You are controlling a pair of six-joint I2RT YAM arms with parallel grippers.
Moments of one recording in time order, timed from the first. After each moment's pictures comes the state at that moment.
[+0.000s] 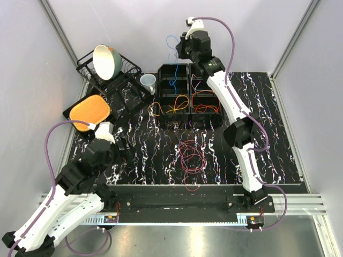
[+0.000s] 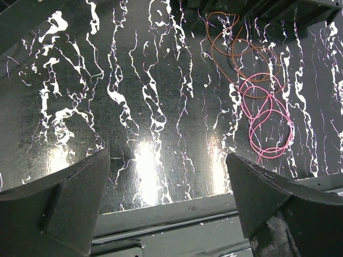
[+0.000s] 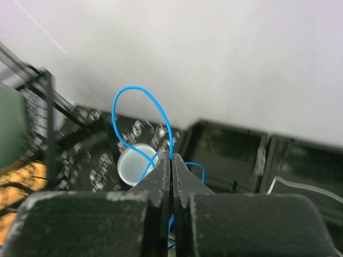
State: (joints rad) left arm -0.66 0.50 0.78 -0.88 -0.29 -0.60; right arm 0.48 2.36 2.65 -0.39 0.04 0.24
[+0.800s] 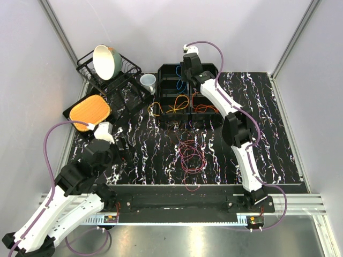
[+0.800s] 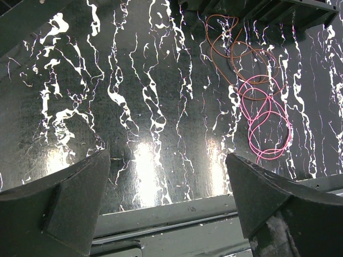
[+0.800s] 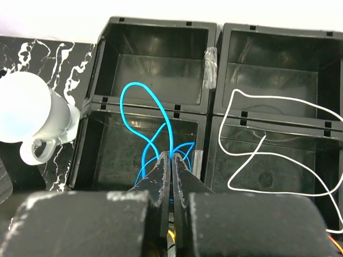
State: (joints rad) left arm -0.65 0.49 0.78 -0.88 -0.29 -0.60; right arm 0.48 2.39 2.31 -0.39 0.25 0.22
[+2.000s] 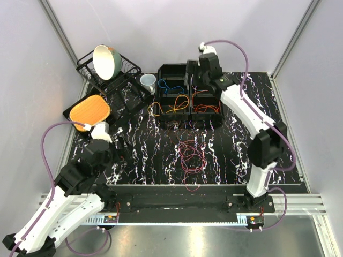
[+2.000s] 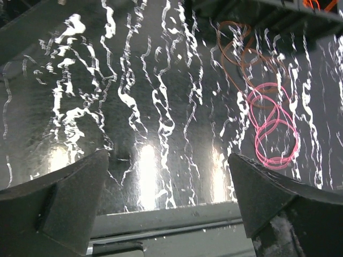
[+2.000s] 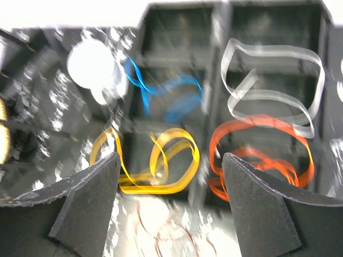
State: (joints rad) left arm -0.63 0.49 0.78 -0.89 -0.33 -0.62; right arm 0.49 1.92 1.94 -0.48 0.15 0.34
